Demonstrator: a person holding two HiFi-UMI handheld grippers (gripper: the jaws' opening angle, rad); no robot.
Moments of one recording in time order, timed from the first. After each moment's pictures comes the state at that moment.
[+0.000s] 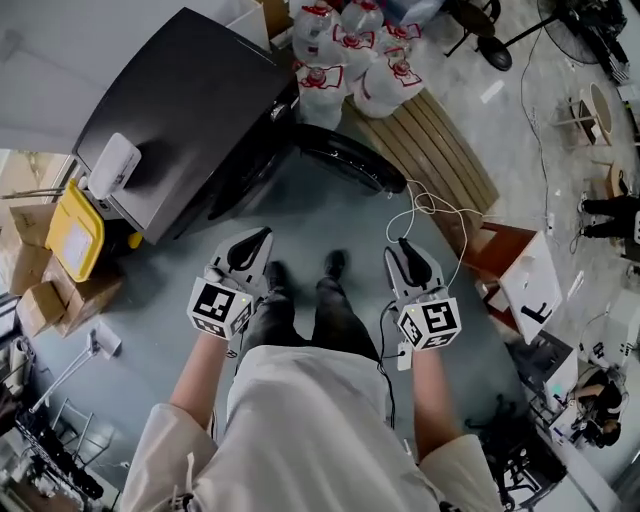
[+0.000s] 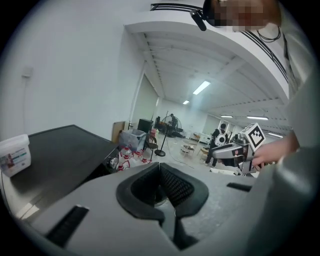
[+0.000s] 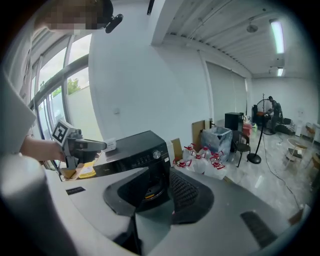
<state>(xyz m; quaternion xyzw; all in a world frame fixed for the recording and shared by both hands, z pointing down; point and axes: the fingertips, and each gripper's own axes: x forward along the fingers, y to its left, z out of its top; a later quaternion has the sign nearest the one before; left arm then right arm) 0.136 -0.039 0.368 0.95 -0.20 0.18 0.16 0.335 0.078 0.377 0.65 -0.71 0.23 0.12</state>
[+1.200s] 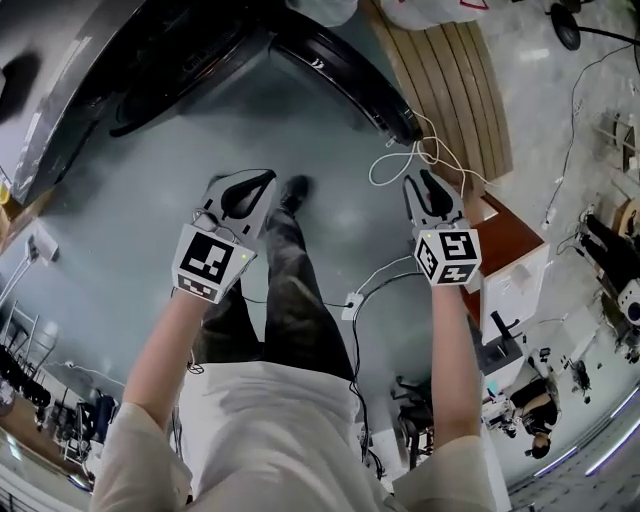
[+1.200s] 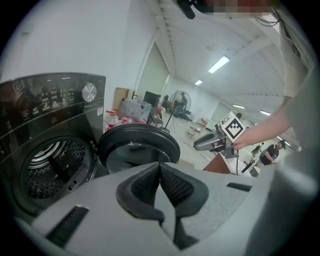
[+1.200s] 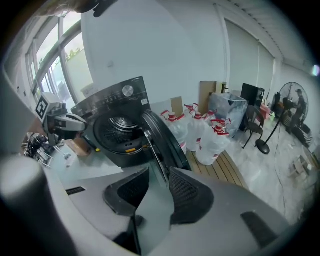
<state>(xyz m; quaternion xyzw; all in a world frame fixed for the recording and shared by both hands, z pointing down) 0.268 -0.026 0.644 0.90 -0.22 0.28 0.25 0.501 0.028 0.695 0.53 -0.72 0.33 0.29</state>
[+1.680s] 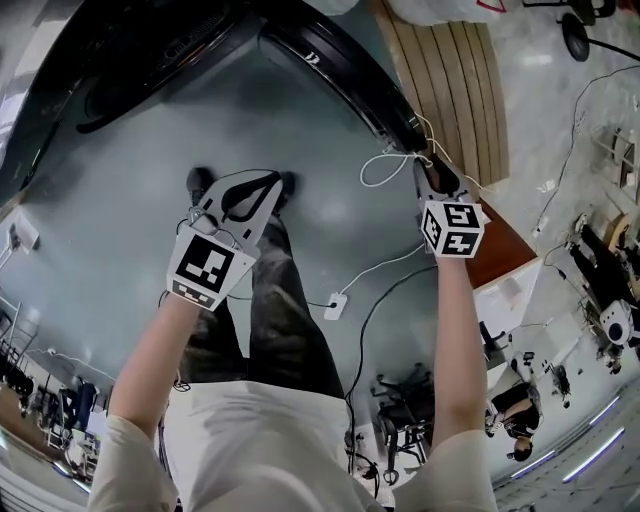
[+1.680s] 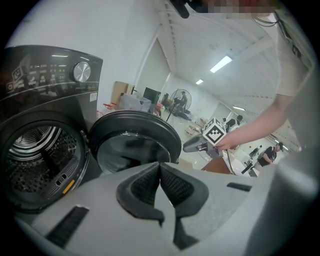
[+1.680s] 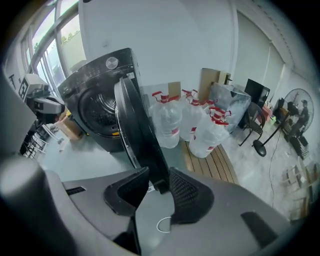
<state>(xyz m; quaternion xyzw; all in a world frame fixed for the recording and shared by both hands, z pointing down) 0.297 -0.020 0.692 0.90 -0.21 0.29 0.27 0.558 0.008 0.799 0.51 -0.69 0.34 0.37</state>
